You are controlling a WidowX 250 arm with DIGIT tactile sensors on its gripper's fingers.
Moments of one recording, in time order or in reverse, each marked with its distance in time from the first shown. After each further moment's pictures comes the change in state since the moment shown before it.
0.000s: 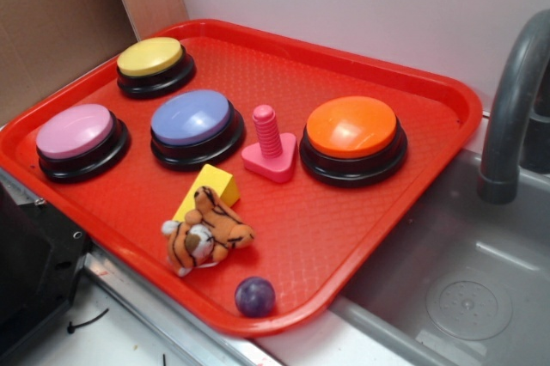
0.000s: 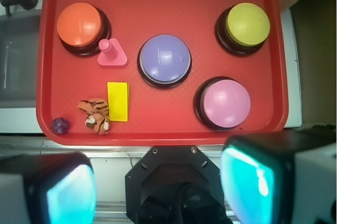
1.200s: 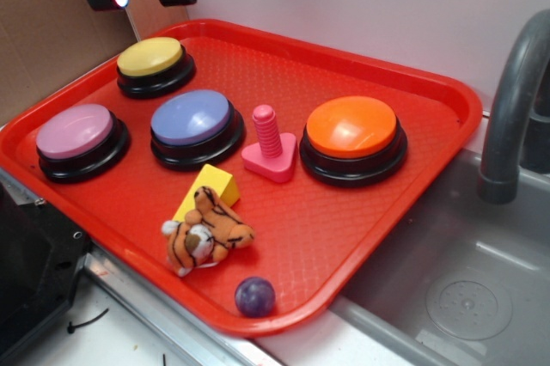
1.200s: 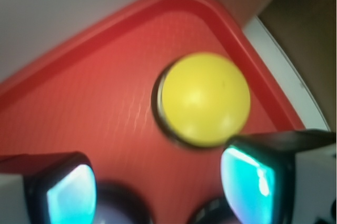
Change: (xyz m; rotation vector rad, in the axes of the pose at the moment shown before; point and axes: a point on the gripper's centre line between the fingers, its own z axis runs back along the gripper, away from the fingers) arm 0.132 0.129 -0.135 0.059 -0.110 0.550
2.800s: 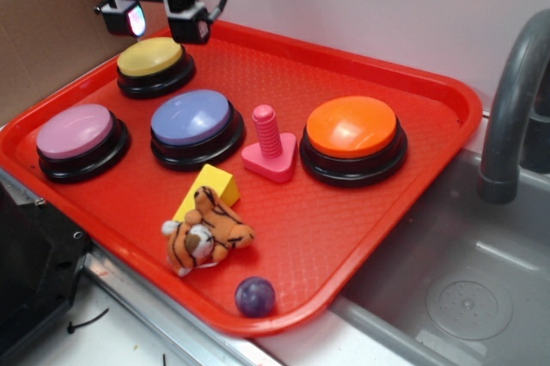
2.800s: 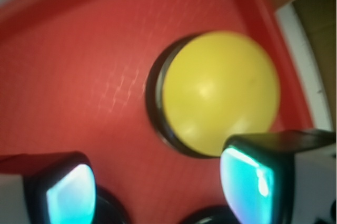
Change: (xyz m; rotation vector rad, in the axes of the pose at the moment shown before) arm -0.007 -0.010 -0.016 0.091 0.139 -0.124
